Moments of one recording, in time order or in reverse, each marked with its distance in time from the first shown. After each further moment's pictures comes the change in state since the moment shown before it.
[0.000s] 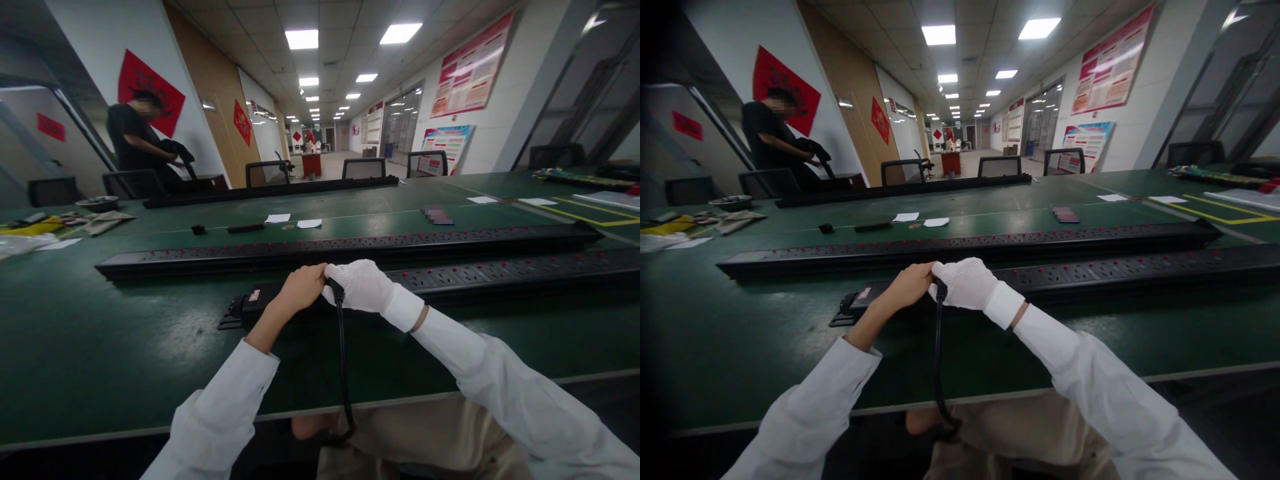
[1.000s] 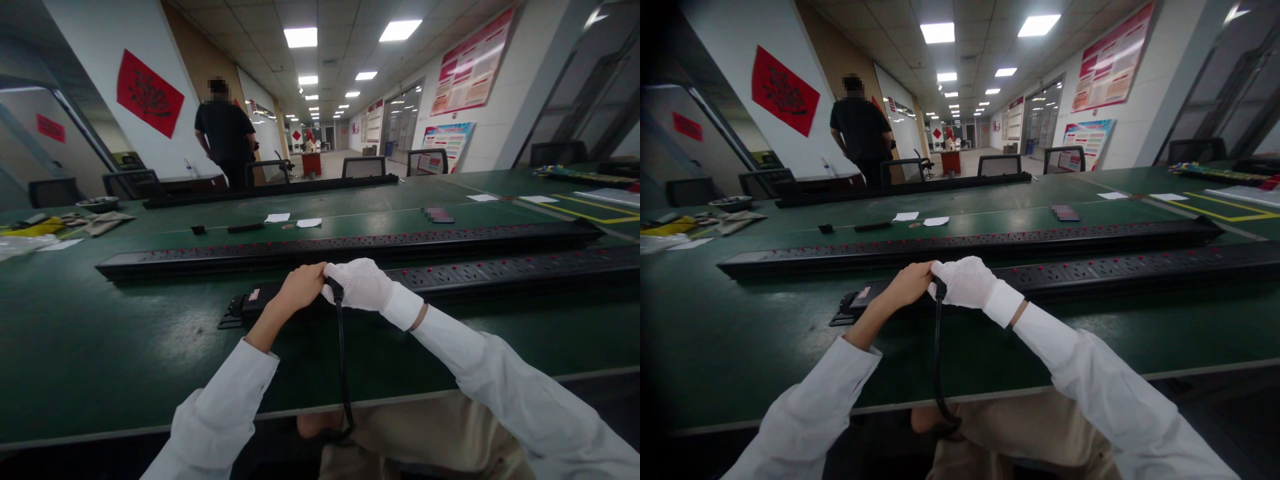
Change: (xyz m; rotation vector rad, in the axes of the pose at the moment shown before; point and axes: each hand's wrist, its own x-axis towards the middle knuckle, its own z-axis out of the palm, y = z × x) left_hand 0.000 -0.001 0.001 -0.010 0.001 -0.002; right_hand 0.000 0.000 0.002 -0.016 0.008 -0.004
